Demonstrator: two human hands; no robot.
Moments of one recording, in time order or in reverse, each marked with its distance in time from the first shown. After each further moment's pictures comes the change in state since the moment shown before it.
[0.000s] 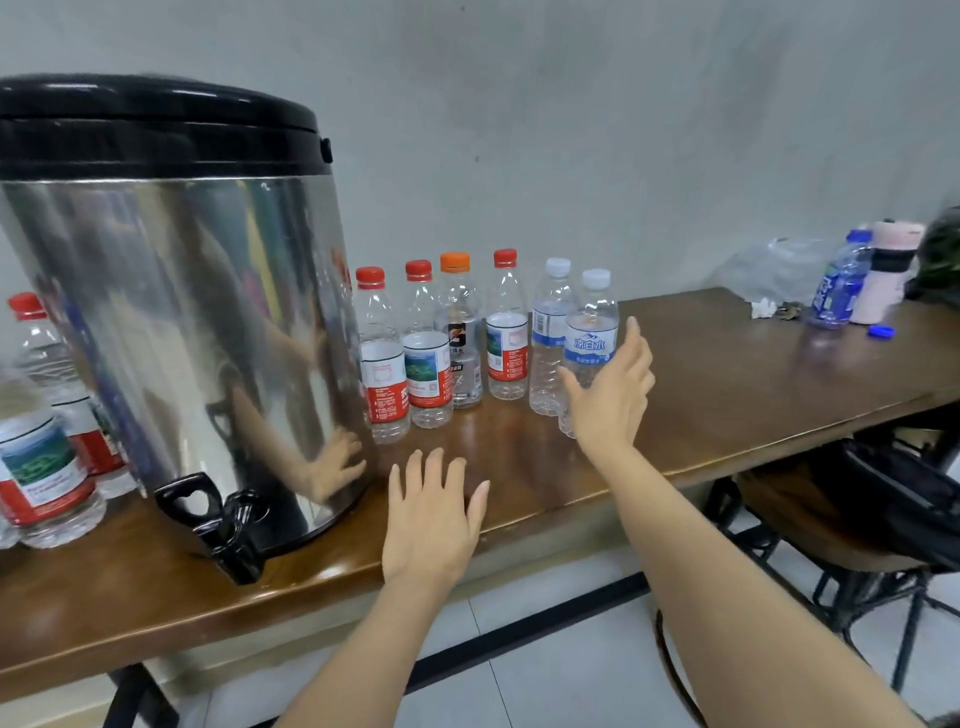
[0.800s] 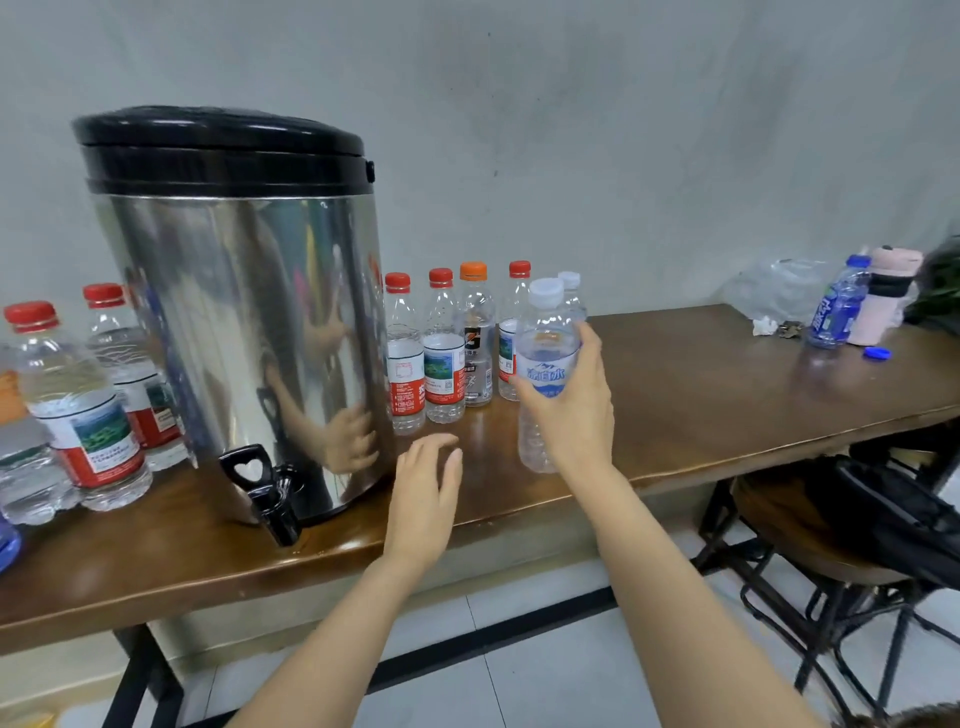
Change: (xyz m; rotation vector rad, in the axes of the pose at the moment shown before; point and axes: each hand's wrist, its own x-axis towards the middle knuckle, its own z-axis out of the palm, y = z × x) left_hand -0.016 -0.011 -0.045 -0.778 0.166 -0.102; right_hand -0.063 -0.063 -0.052 0.298 -0.198 -0.128
